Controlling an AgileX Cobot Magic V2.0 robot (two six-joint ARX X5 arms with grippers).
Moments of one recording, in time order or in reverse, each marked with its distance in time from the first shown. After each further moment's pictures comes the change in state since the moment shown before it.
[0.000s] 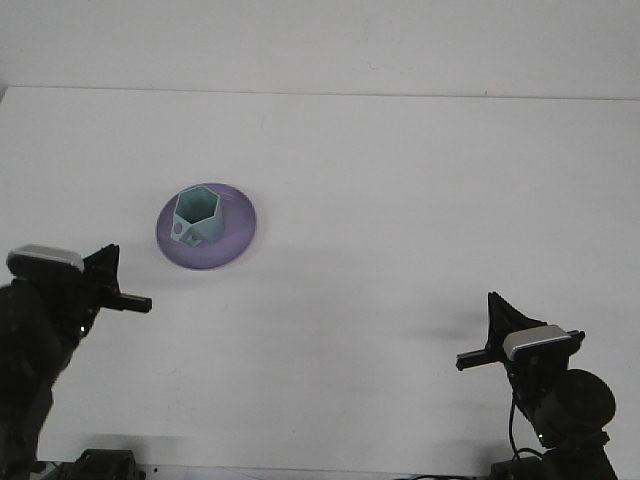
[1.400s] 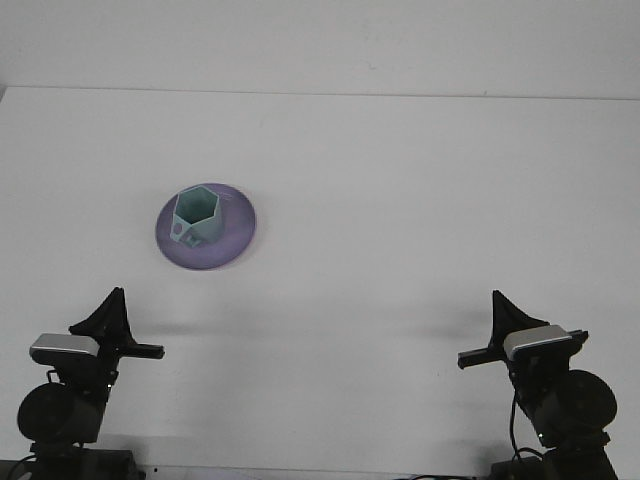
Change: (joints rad) left arm 0.005 -0.496 -0.653 0.458 -0.079 -0.049; right arm 0.000 0.000 0.000 0.009 0.023 -0.027
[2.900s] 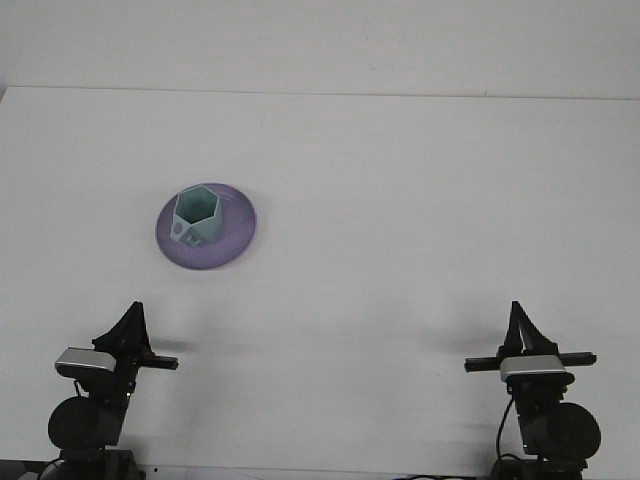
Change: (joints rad) left arm 0.002 -0.183 -0.288 0.162 0.047 -0.085; right arm -0.140 -0.256 -0.340 0.268 0.020 -0.150
